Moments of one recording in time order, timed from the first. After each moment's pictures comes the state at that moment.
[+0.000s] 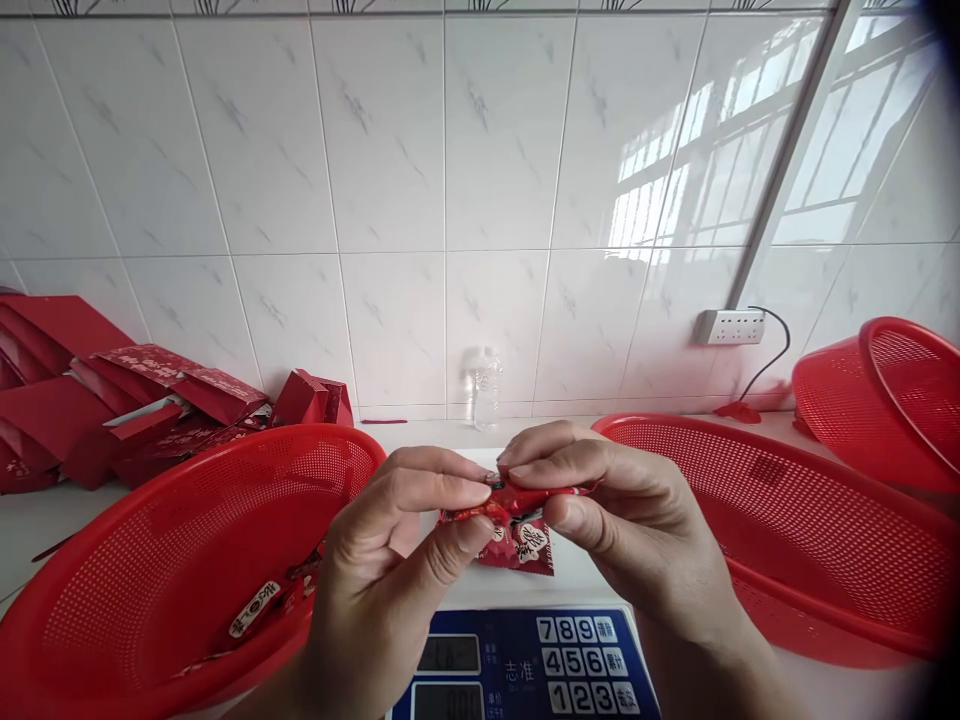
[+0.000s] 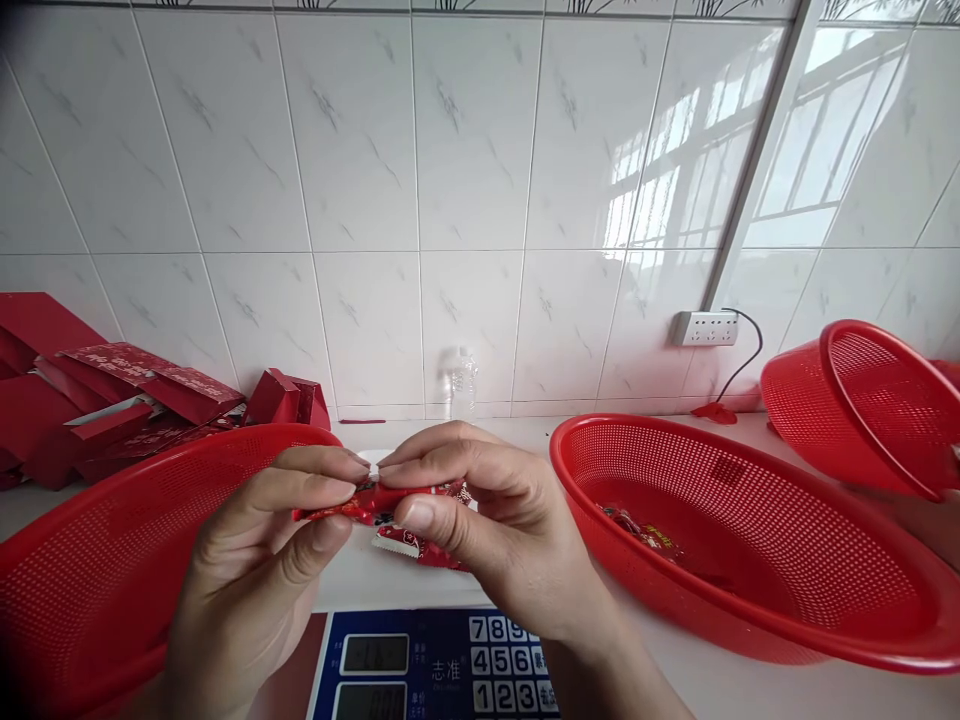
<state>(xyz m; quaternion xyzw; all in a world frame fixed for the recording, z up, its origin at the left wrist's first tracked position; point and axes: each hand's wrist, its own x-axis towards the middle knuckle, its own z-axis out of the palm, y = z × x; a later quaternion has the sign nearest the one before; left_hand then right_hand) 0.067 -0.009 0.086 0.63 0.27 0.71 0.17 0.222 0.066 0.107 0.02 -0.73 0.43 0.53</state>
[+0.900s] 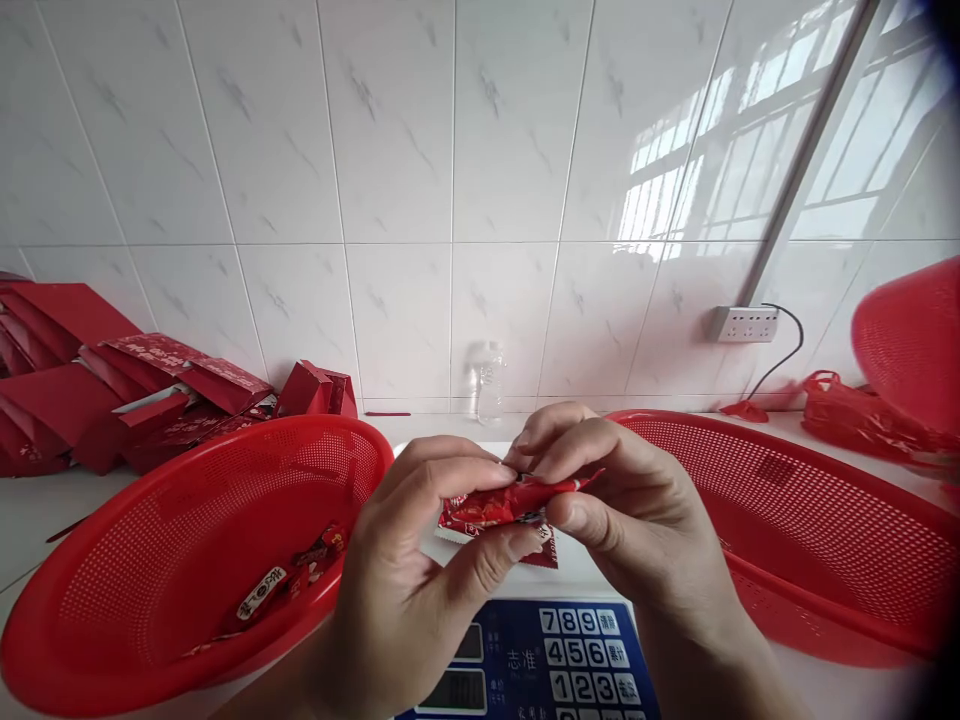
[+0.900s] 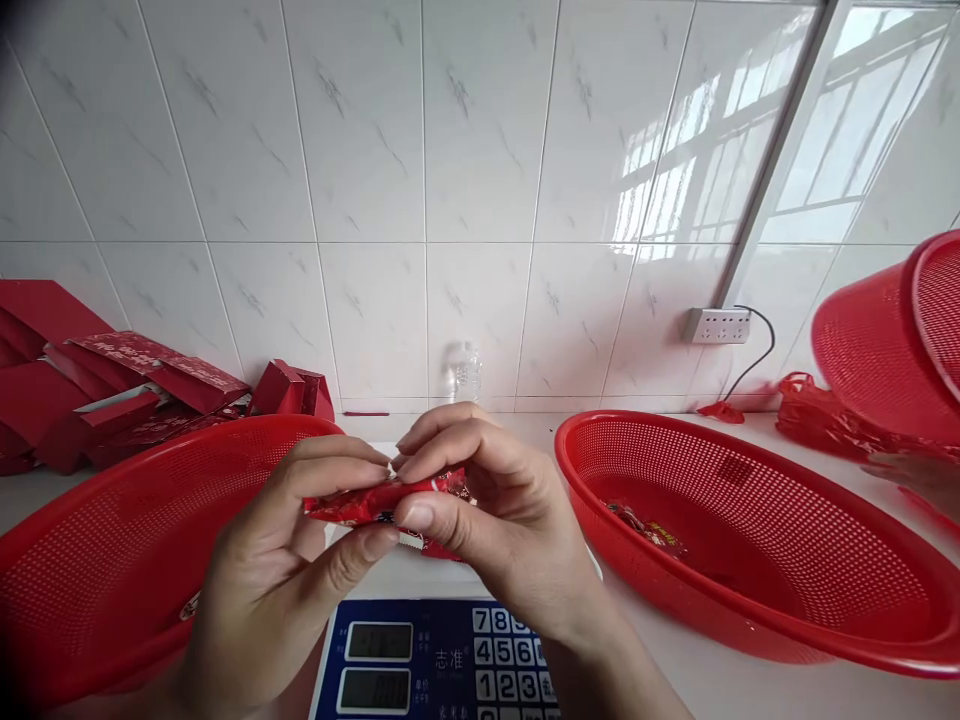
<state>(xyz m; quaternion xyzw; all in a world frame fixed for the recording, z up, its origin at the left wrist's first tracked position) 0.069 -0.010 0.084 0.68 0.35 0.64 0.08 0.218 0.066 0.101 0.02 -0.70 0.47 0.53</state>
